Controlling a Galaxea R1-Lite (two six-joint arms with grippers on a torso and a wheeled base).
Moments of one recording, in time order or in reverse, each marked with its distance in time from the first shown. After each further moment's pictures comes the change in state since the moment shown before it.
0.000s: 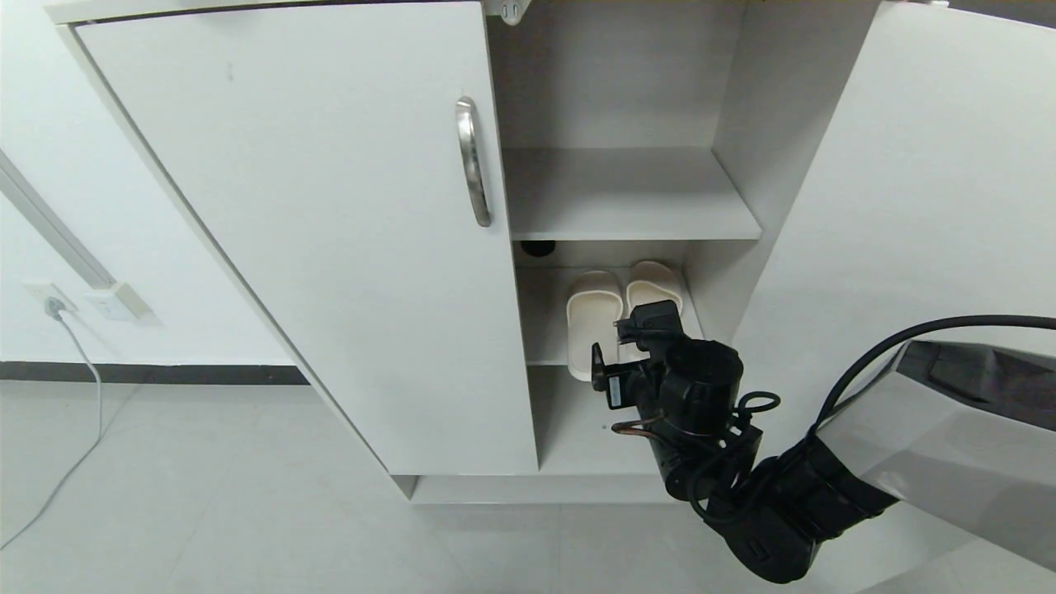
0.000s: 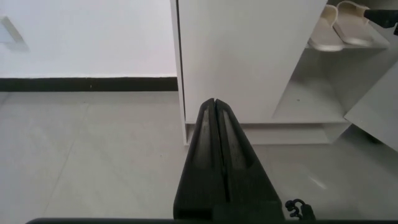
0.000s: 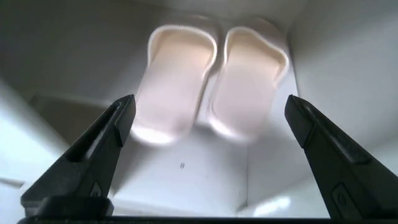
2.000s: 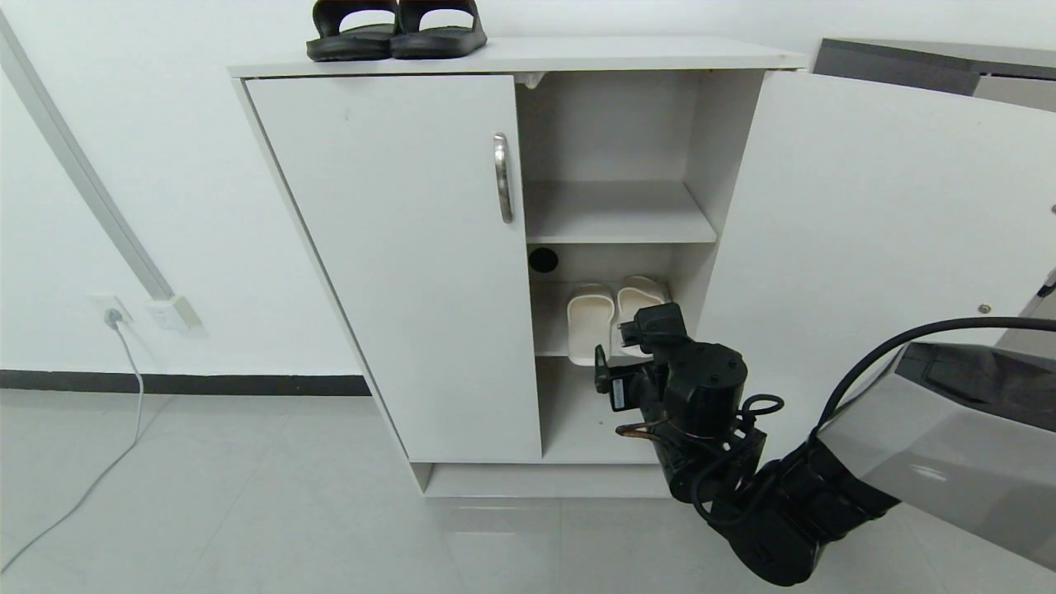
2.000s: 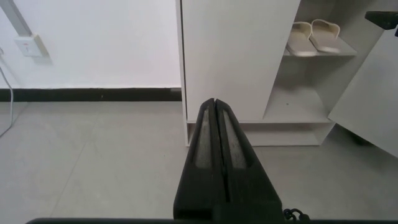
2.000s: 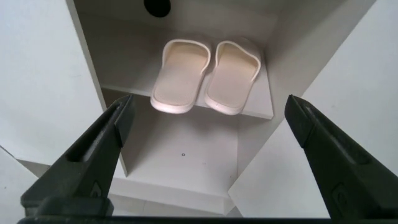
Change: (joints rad) left arm 0.000 0.000 0.002 0.000 0.001 0.002; right arm -0.008 0.003 0.019 -0.014 0.006 0.003
